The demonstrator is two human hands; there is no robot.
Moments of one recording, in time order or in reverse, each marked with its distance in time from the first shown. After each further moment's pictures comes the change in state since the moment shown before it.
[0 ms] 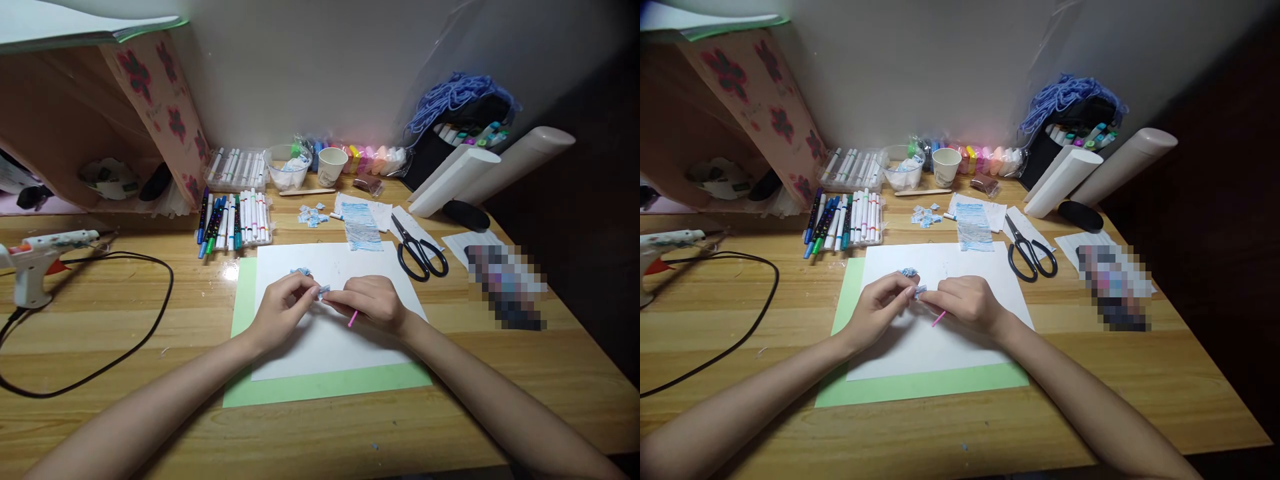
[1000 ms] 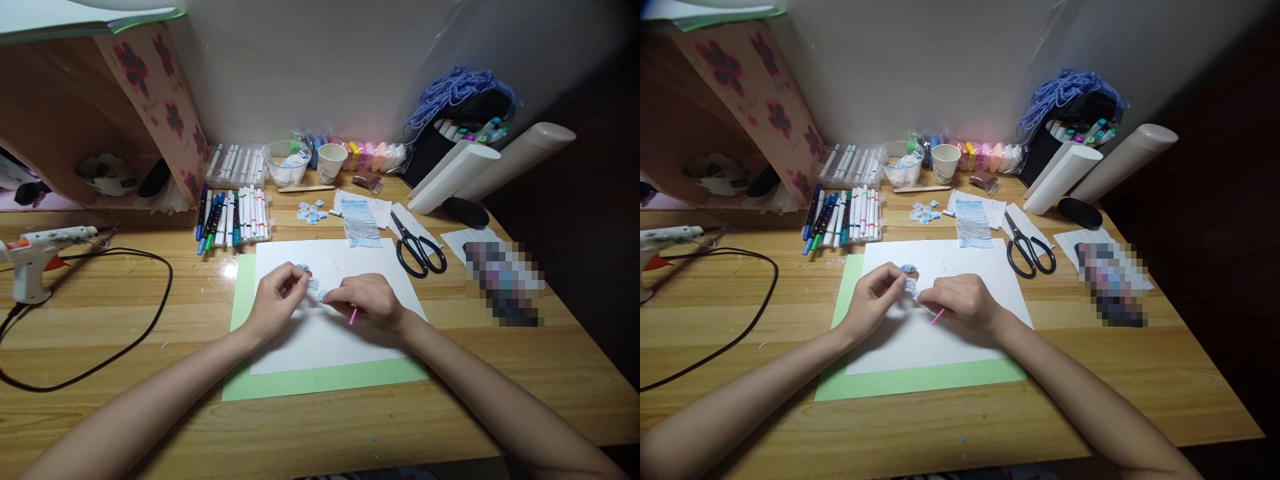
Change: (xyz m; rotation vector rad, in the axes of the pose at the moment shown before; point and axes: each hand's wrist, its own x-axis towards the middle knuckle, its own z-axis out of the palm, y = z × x) left_hand 0.000 -0.001 -0.002 0.009 0.103 -0.047; right_hand -0.001 -0.004 0.000 0.237 -0.009 0.055
